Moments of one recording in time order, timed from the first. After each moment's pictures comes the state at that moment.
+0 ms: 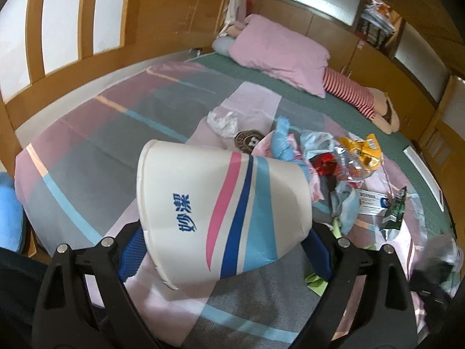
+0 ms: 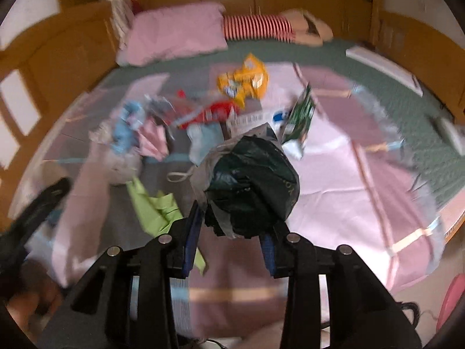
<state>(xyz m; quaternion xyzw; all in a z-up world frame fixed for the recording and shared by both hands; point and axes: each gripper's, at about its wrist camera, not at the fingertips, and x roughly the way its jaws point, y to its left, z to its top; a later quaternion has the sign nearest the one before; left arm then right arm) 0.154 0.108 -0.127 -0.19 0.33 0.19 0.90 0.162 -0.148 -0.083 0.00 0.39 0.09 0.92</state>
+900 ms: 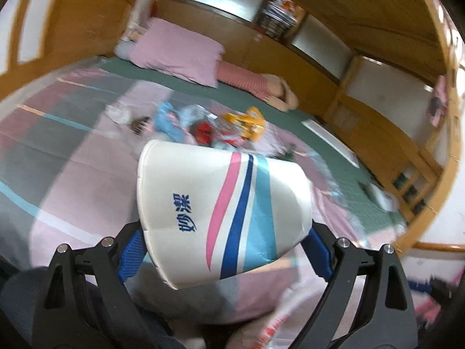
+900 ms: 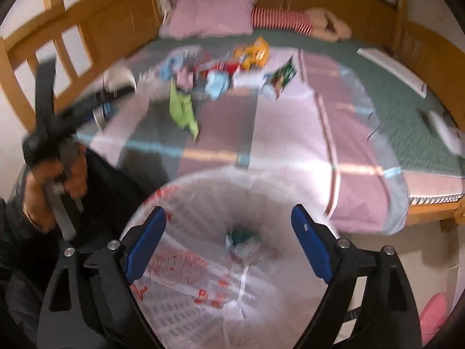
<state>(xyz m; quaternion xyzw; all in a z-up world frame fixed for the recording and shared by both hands) 0.080 0.043 -0.116 -0.19 0.30 -0.08 0.93 0.004 -0.245 -0.065 -0.04 0.41 0.16 0.90</state>
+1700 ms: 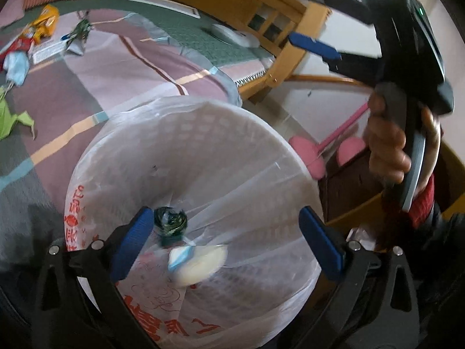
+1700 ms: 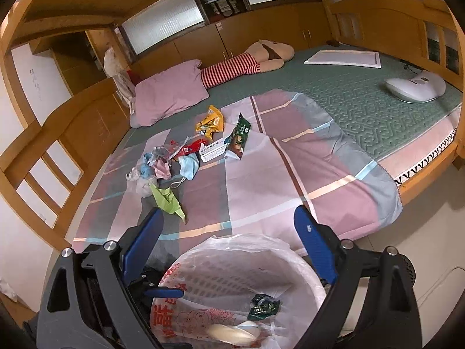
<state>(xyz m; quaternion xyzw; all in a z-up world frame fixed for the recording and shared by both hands) 0.029 -0.098 -0.160 -0.03 0.47 -0.48 0.74 0.010 -0.313 -0.032 0.15 0.33 0.10 0.93</state>
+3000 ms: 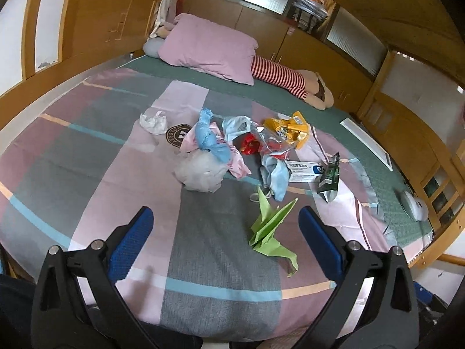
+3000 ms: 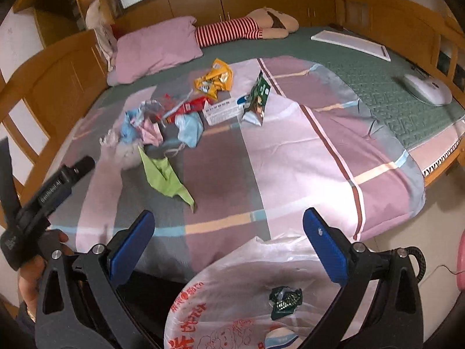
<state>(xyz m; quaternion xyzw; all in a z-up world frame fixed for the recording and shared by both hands) 0.126 0.077 -0.109 -0.17 0.33 0.02 0.93 0.076 -0.192 -0.081 0.09 0.42 0.04 0.90</state>
